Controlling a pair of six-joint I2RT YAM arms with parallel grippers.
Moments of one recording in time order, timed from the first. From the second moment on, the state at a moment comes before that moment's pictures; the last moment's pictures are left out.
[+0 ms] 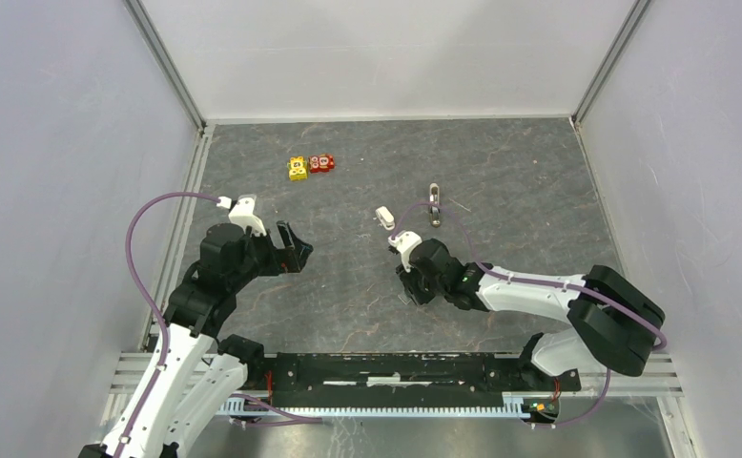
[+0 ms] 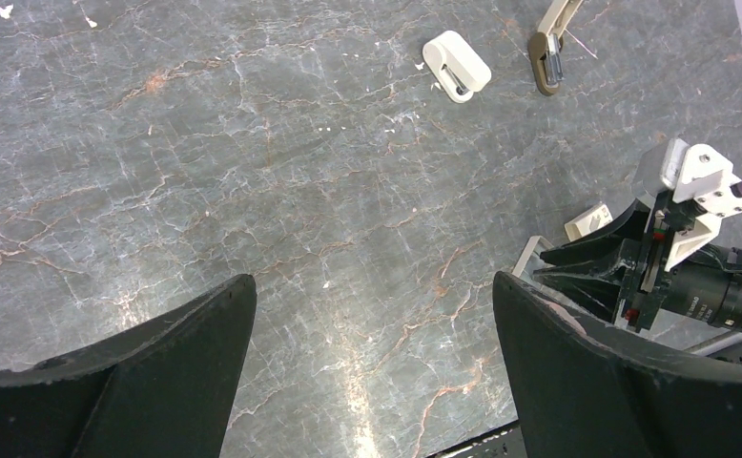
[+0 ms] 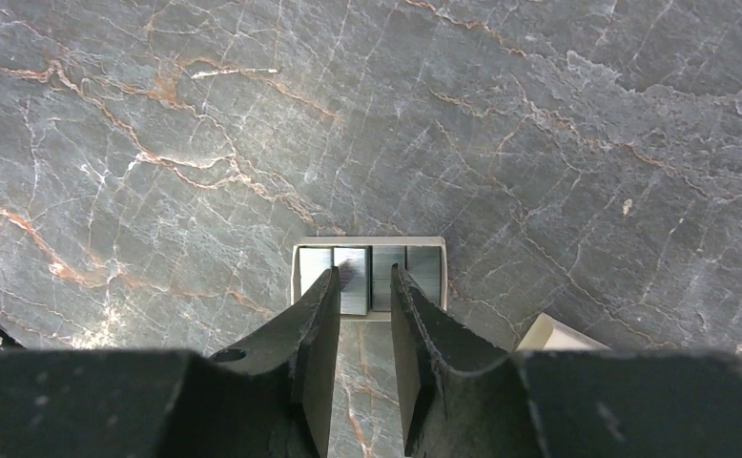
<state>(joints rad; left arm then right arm) -0.32 0.60 0.73 -0.63 0.08 -0.40 0.93 1.40 0.62 -0.07 0.06 0.17</state>
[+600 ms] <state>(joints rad) -0.32 0.61 0.73 -0.63 0.07 -0.40 0.93 1.34 0.60 -0.07 0.16 0.19</state>
